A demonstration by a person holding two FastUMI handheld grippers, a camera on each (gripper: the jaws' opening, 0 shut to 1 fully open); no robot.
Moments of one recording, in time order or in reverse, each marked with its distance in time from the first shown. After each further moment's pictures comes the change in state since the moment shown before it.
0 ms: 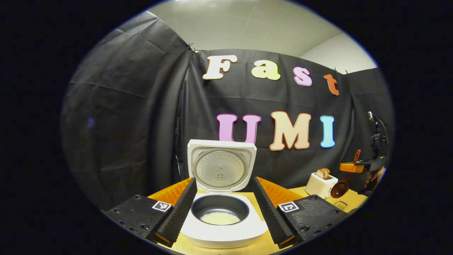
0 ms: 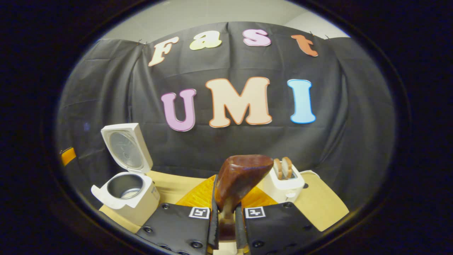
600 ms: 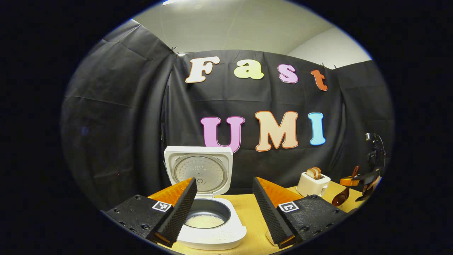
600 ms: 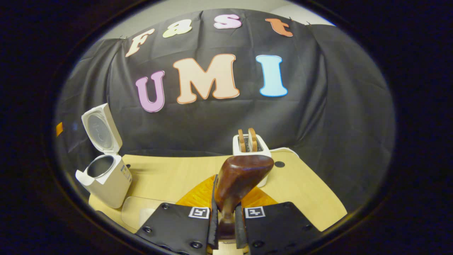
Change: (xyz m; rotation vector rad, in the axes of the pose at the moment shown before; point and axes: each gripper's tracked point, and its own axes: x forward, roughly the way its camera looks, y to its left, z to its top) left arm 0.007 -0.061 0.012 0.059 -0.005 -0.053; right arm -0.004 -0.106 -0.098 0.030 0.171 -0.085
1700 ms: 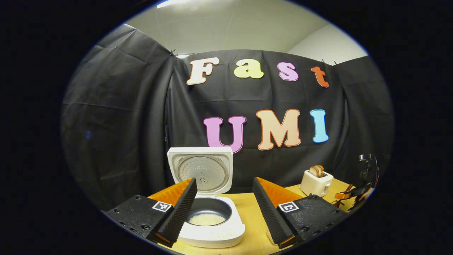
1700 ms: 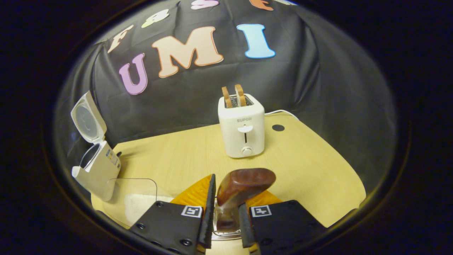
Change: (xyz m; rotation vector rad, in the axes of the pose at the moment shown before) left arm -0.010 -0.007 0.007 0.025 0.005 0.037; right arm 0.021 -0.035 -0.076 0.092 0.150 -0.022
